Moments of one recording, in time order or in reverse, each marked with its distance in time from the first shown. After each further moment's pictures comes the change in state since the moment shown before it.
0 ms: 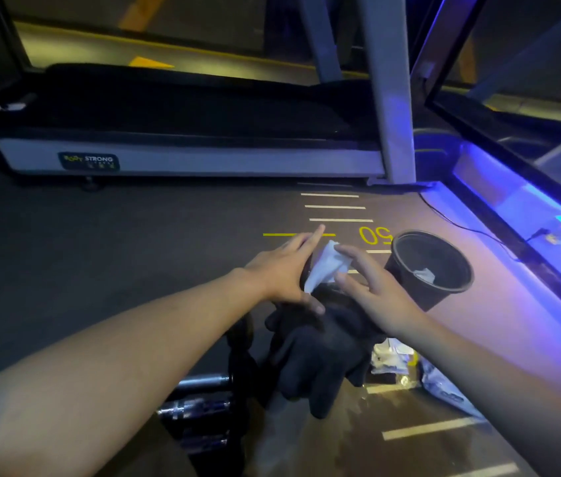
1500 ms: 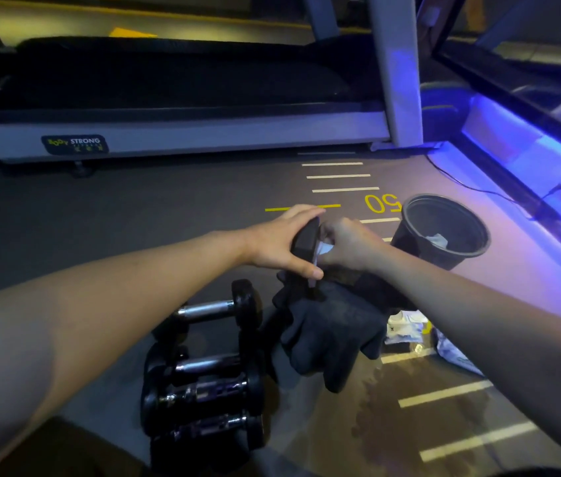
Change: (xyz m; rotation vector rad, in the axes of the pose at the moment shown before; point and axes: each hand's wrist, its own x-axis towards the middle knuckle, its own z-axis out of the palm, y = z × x) left_hand 0.014 -0.040 -0.004 -0.247 -0.114 0.144; right_hand 0.084 0.019 0.033 -0.597 -0.116 0.173
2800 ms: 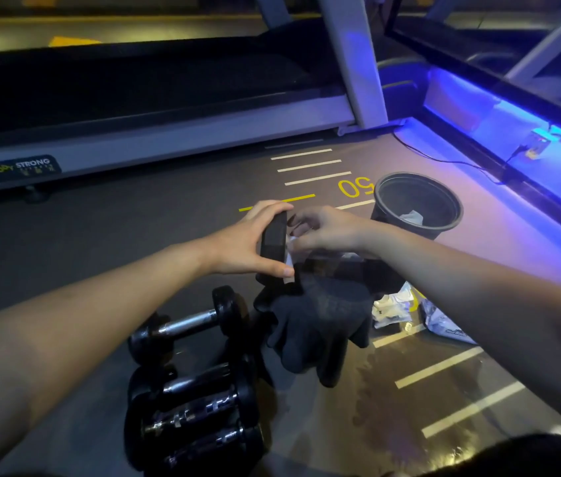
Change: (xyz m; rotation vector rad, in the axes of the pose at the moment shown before) left_hand 0.008 -0.014 0.002 -0.046 0.011 0.049; right_hand -0.007 0.011 -0.016 0.545 -0.187 0.028
